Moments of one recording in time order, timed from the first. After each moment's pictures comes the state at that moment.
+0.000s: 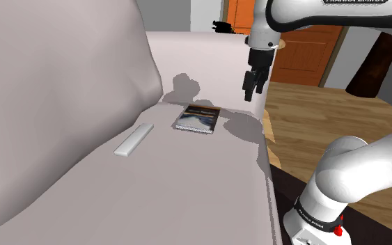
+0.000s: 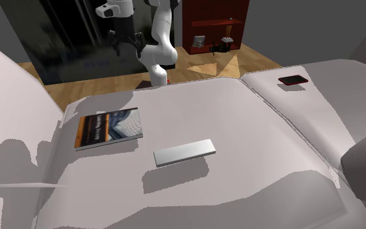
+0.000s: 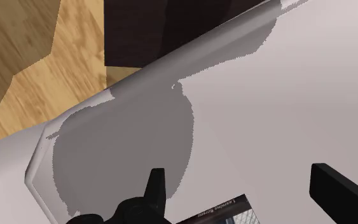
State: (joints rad) arm 0.00 -0.74 0.02 -2.29 -0.02 1.54 -0.08
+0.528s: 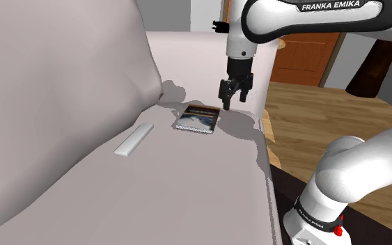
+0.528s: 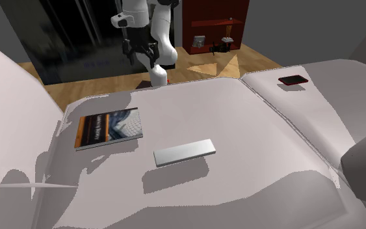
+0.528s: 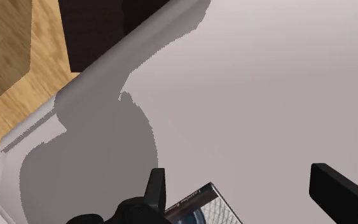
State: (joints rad) arm -0.01 -0.63 0.17 -2.28 0.06 1.62 0.18
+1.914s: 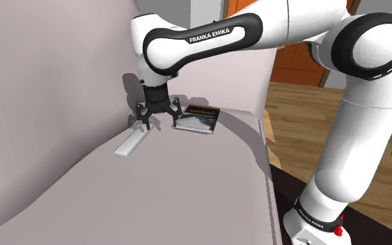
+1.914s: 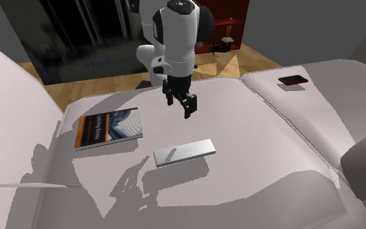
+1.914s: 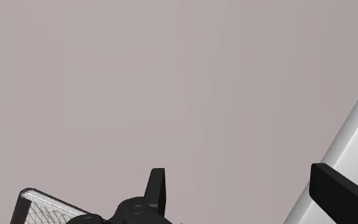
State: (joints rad) arm -0.02 0.12 0.54 -1.75 -0.08 1.78 1.14
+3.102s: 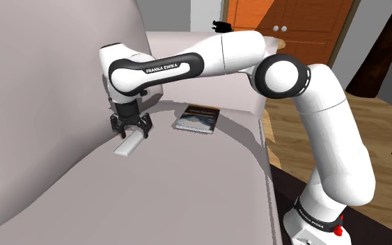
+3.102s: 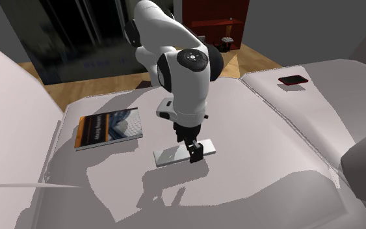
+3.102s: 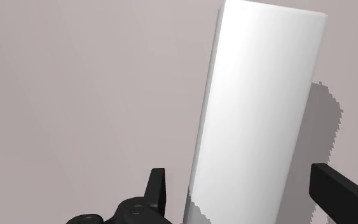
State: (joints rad) arm 0.17 0.63 0.47 -1.24 -0.27 1.72 1.47
